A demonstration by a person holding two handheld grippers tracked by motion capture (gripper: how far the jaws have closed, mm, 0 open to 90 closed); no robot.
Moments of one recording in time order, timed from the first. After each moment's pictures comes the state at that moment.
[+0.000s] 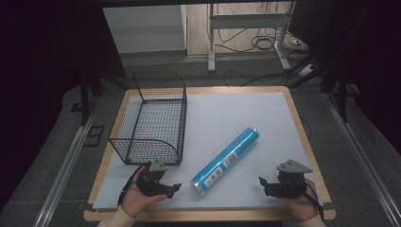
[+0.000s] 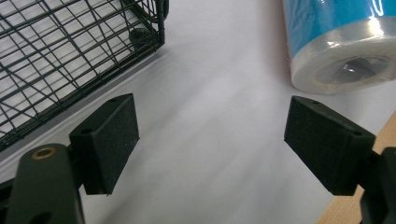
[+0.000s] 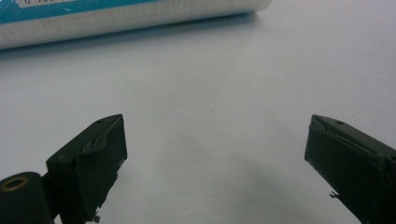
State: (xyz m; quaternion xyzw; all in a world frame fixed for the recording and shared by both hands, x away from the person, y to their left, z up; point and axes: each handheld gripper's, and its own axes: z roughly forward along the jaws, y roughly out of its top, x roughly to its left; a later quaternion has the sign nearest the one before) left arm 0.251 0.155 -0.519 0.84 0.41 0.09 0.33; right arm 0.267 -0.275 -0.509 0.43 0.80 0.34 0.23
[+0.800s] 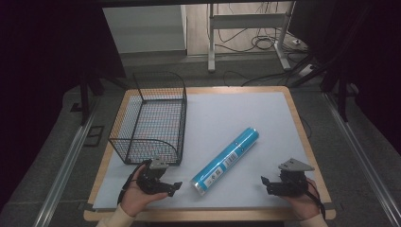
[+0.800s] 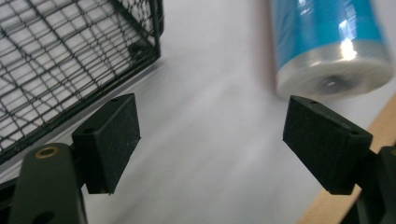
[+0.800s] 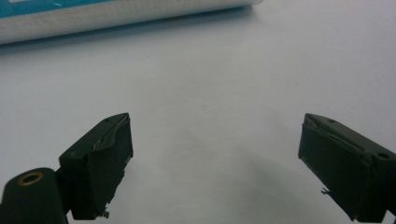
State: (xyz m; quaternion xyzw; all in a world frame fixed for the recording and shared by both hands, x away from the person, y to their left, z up) left arm 0.250 0.151 -0.498 0.84 0.42 0.08 0.33; right arm 0.271 -0.281 -0.509 0.43 0.81 0.33 0.22
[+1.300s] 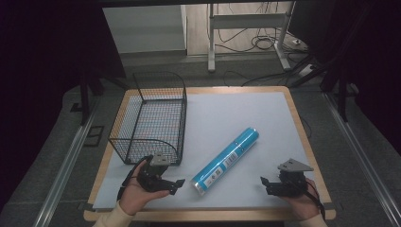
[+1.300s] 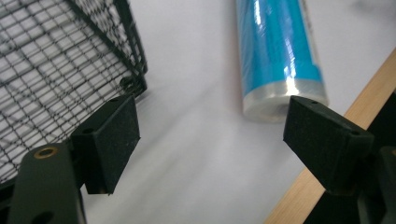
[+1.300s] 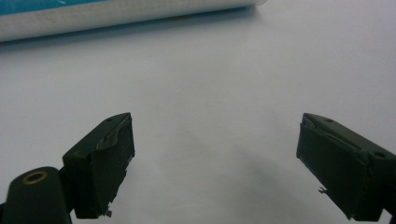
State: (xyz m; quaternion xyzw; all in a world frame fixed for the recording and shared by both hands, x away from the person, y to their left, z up) left arm 0.248 0.141 -0.468 0.85 0.40 0.09 0.34; right arm 0.270 -0.280 -0.509 0.42 0.81 0.33 0.22
